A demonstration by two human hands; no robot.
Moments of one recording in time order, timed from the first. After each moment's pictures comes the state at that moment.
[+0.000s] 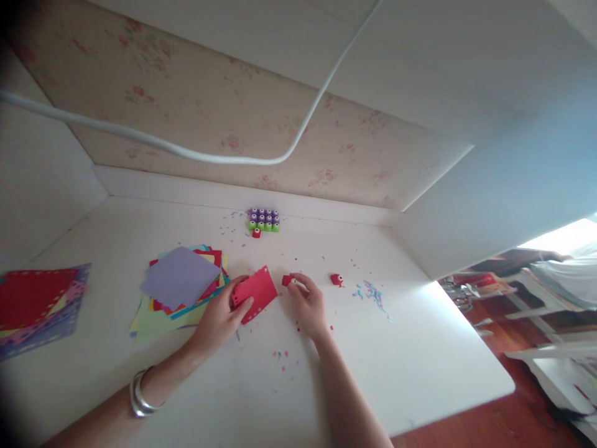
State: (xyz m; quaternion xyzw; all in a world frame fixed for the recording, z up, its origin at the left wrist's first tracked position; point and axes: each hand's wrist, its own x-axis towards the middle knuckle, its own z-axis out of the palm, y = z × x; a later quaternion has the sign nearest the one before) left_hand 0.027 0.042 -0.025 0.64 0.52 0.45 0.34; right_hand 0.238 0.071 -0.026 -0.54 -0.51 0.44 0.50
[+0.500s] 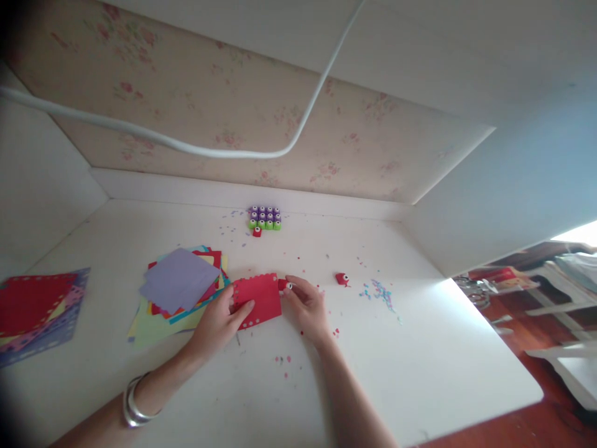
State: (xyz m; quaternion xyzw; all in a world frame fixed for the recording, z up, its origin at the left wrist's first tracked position) left_hand 0.029 0.044 -0.026 0.61 0.55 0.41 0.40; right_hand 0.237 0.066 -0.033 -0.50 -0.53 0.48 0.49
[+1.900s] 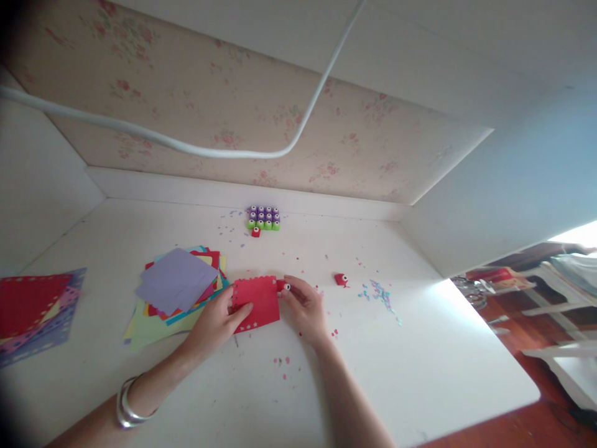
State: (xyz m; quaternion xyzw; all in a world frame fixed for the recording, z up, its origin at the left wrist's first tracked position) left_hand 0.028 0.046 -0.017 0.56 0.54 0.42 0.47; right_hand 0.237 0.068 -0.034 -0.48 -0.55 0.45 0.51
